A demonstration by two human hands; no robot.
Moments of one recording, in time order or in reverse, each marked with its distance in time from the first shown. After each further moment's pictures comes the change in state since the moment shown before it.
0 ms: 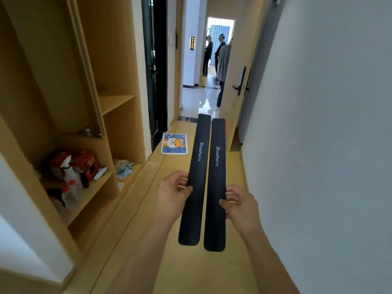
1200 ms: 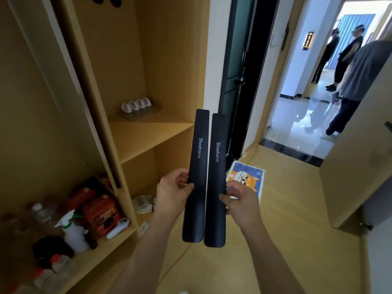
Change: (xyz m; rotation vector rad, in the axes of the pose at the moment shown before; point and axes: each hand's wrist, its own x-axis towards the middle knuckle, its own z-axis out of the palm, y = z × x) left_hand 0.691 -0.154 -0.036 0.109 0.522 -0.135; right_hand 0.744 -0.072 0.307 0.154 -0.502 -0.231
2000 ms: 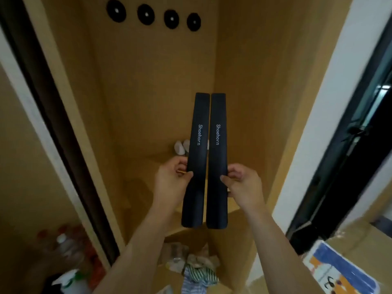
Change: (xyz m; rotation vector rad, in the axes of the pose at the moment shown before) left_hand 0.390 -0.039 -0.065 0.103 0.445 -0.094; right_hand 0.458 -0.083 0.192 0.025 -0.414 -0.316
